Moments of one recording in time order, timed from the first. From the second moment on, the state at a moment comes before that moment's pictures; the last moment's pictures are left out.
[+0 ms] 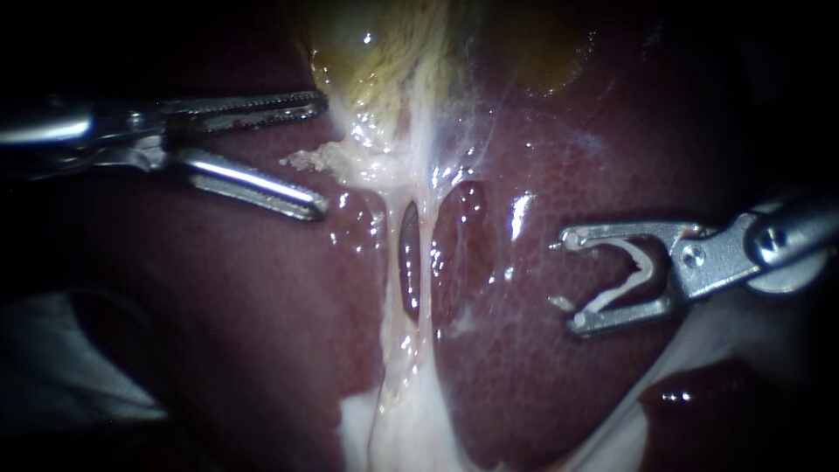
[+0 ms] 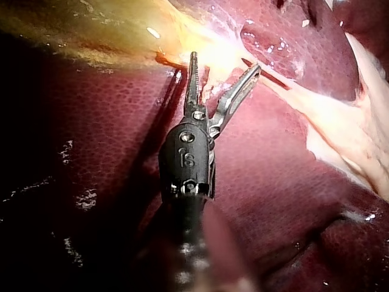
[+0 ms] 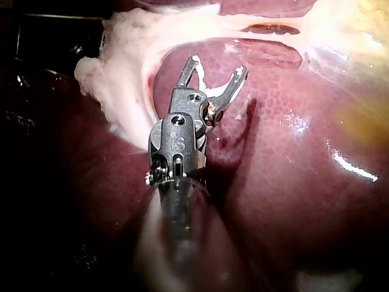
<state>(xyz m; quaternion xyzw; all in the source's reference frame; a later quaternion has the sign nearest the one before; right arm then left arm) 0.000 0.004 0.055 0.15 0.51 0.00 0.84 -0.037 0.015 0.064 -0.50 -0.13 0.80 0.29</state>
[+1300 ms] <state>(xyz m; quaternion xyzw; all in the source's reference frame) 0.000 0.004 0.055 0.15 0.51 0.00 0.84 -0.038 0.013 0.068 -0.47 -0.19 0.79 0.34</state>
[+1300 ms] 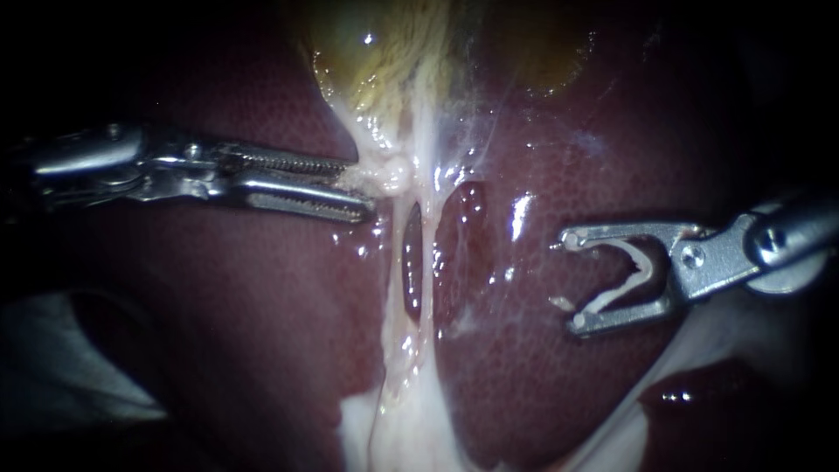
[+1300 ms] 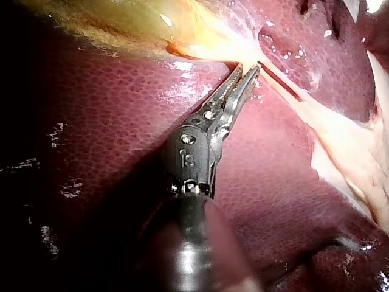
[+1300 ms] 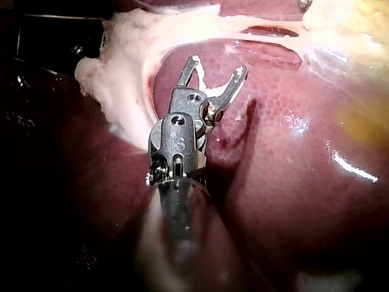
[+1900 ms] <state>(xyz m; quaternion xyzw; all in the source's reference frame) 0.000 0.004 0.055 0.15 0.51 0.00 0.84 -0.038 0.012 0.065 -0.46 -0.24 0.78 0.36</state>
